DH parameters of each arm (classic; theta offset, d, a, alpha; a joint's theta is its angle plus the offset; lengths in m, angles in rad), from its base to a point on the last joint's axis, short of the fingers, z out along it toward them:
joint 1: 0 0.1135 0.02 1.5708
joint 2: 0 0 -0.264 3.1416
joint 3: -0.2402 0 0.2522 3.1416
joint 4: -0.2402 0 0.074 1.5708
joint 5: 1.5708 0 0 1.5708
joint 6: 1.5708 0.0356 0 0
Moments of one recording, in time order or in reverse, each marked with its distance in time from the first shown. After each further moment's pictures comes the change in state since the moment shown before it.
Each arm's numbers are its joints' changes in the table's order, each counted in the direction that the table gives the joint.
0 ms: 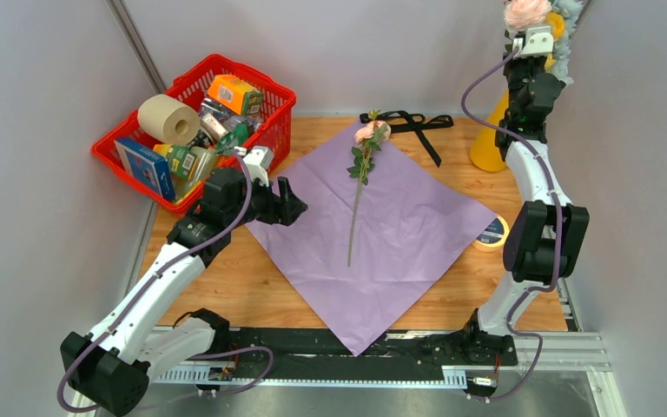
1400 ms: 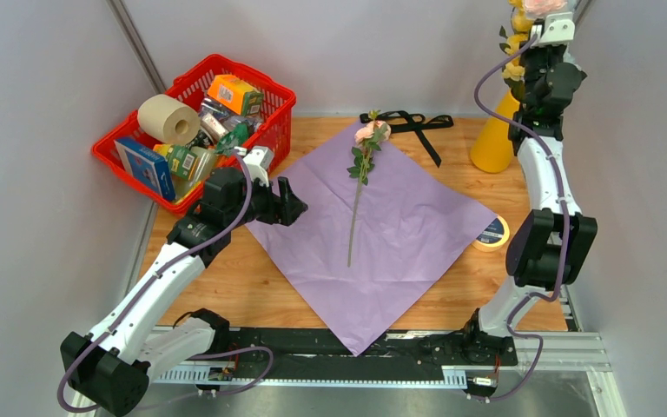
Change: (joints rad) left arm 0.000 0.000 0.000 0.000 0.002 0.000; right arm -0.031 0.044 -0.088 -0.105 -0.033 -0.003
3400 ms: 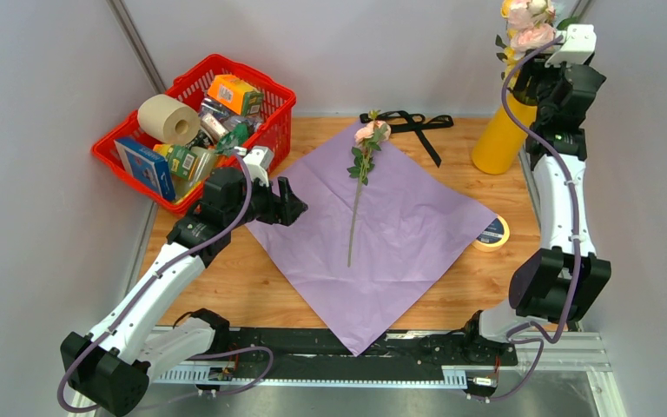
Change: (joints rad) left arm 0.001 0.000 0.000 0.000 0.002 0.000; right arm -0.046 0.226 0.089 -0.556 0.046 0.146
